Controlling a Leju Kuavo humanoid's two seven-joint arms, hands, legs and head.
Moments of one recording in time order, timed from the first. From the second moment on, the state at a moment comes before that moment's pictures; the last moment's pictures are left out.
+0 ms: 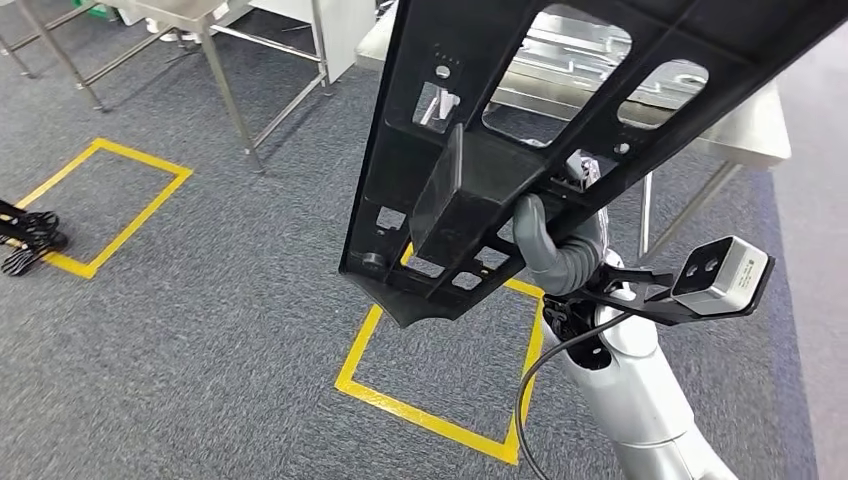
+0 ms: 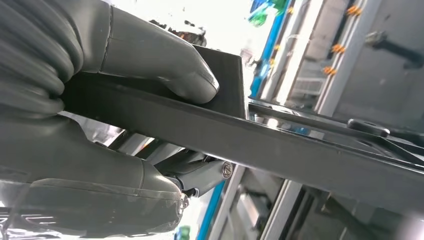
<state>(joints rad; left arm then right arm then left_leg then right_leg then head) -0.07 0.05 -0.83 -0.15 1.14 0.24 -0.34 -0.55 -0.08 0.45 -1.73 -0.32 0.19 -0.49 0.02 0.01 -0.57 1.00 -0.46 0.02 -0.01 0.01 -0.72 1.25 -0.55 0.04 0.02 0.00</state>
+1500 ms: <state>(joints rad) -0.07 0.05 -0.87 -0.14 1.15 0.17 -0.35 -0.54 -0.08 0.45 -1.73 -0.27 0.19 -0.47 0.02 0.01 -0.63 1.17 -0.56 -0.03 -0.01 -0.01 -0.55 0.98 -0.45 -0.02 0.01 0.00</state>
